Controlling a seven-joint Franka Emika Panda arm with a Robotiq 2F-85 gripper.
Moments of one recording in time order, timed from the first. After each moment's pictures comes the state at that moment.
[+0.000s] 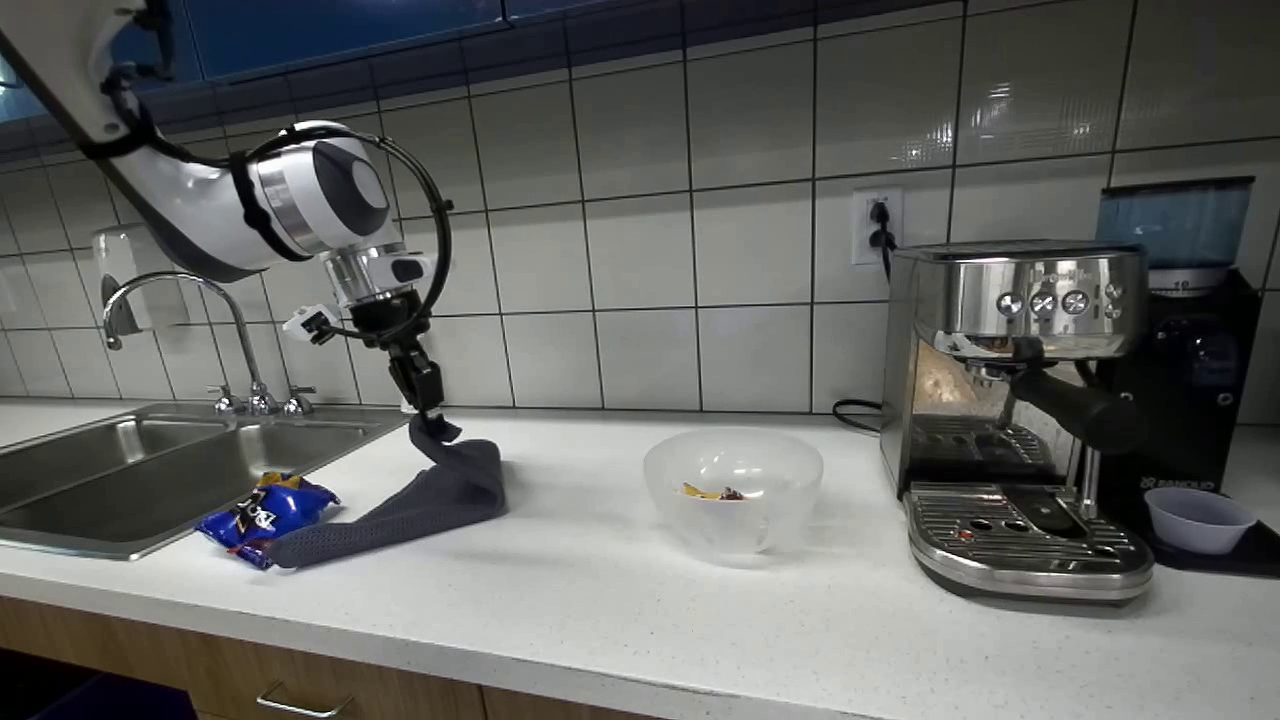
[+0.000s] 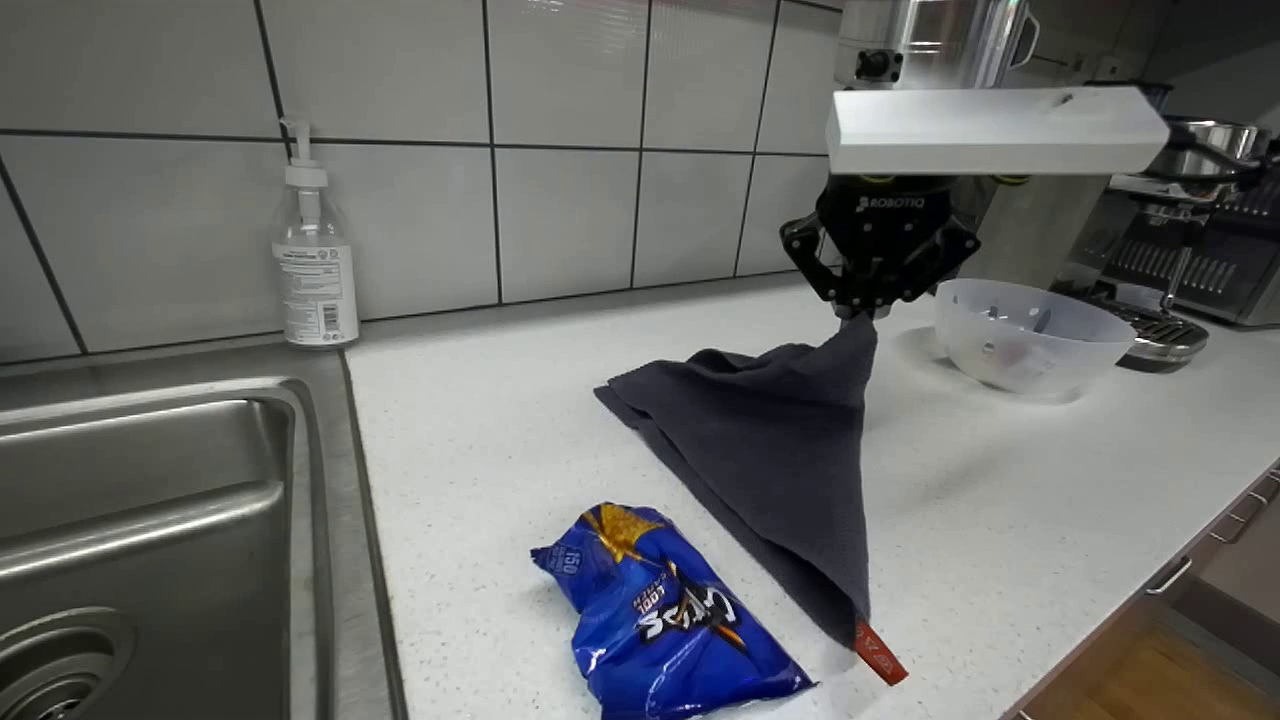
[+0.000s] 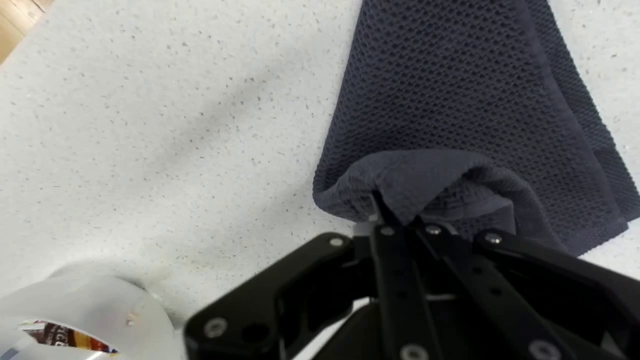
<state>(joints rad) 0.17 0.10 0.01 -2.28 -0.31 2.40 1.00</state>
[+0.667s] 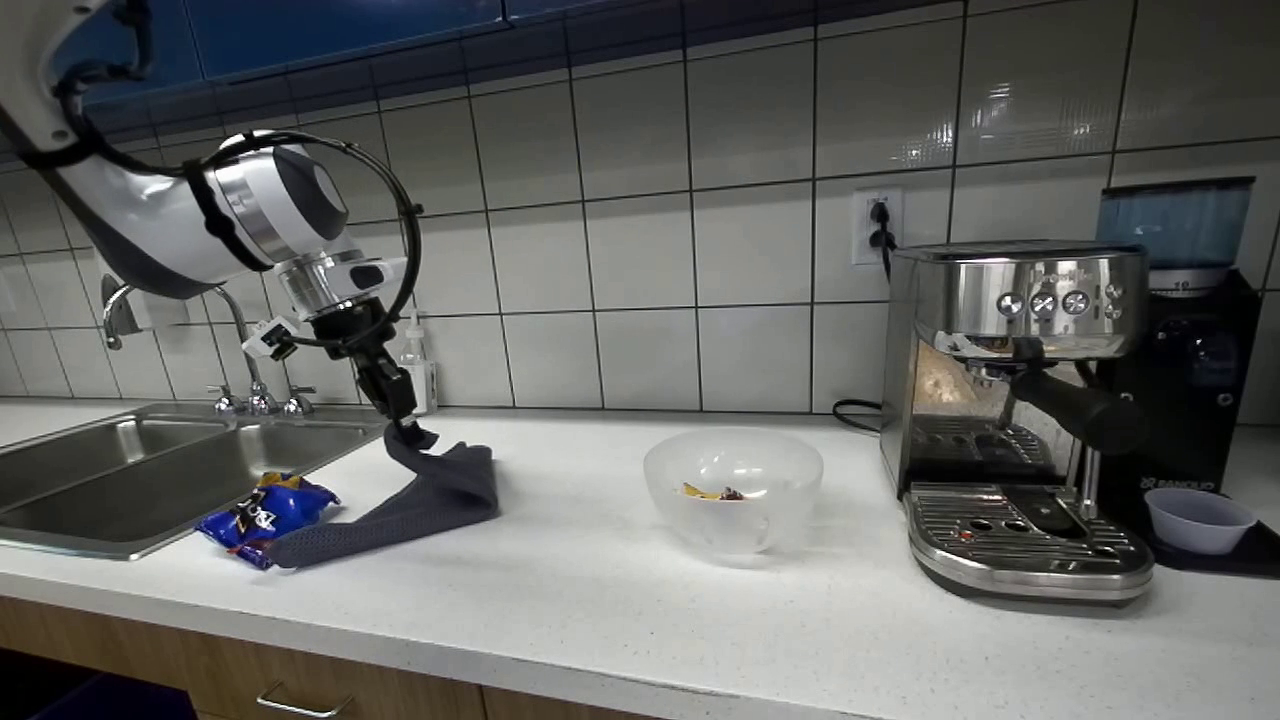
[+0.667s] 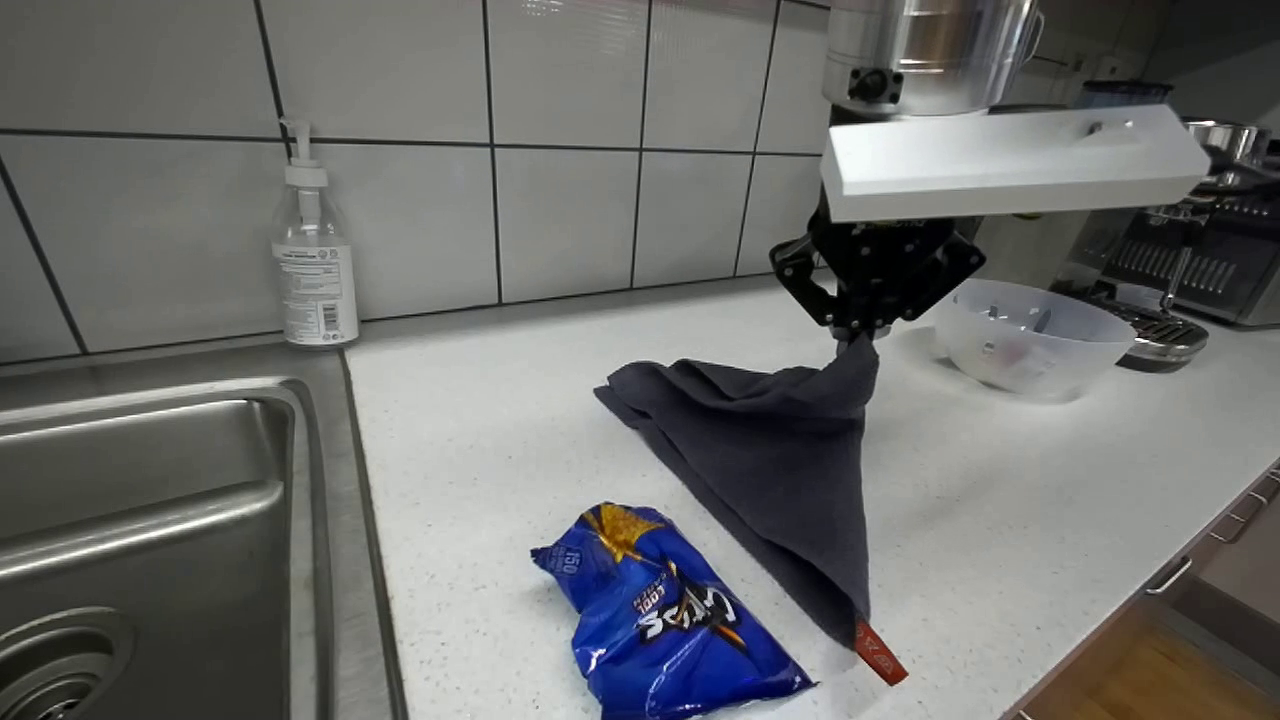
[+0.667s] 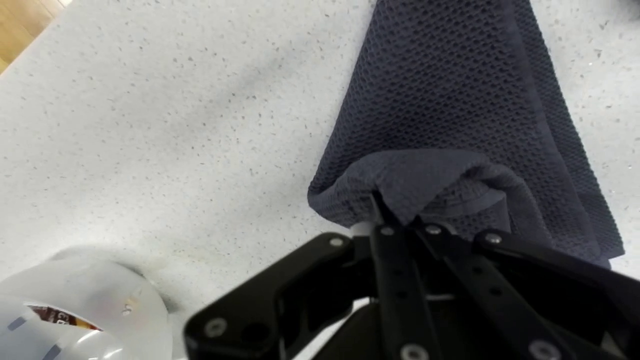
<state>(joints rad) 0.19 0.08 0.06 -2.33 -0.43 2.40 1.10</state>
